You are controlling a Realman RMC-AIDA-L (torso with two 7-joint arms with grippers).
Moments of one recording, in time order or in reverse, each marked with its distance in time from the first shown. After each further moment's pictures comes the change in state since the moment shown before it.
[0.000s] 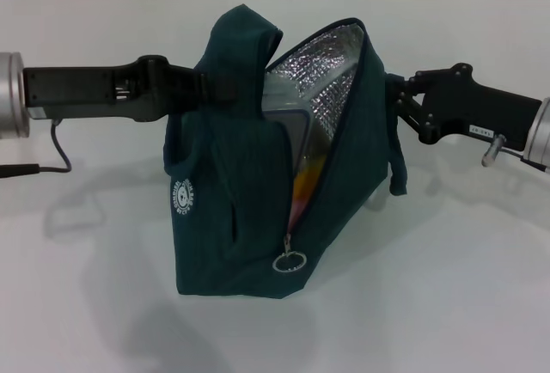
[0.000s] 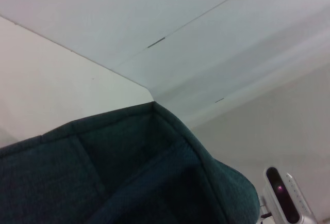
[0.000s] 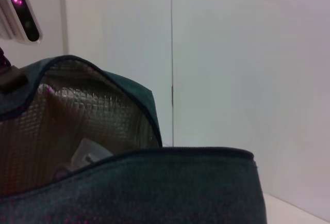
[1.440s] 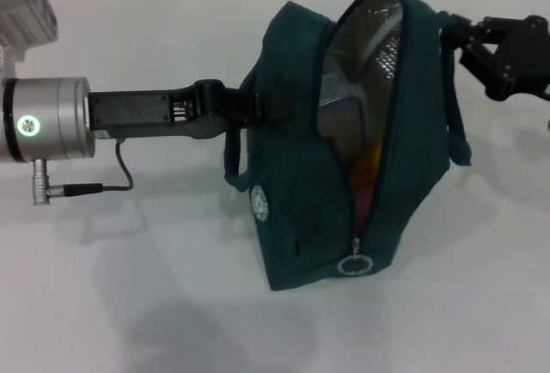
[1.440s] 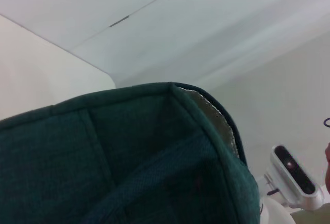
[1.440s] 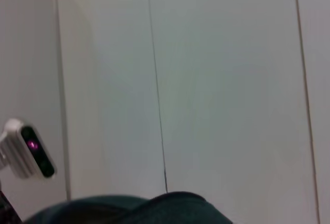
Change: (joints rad) left arm -0.073 -0.012 0.038 -0.267 -0.053 -0.039 0.194; right arm -0.096 -0.050 0.104 -0.122 0.057 -0.215 0.130
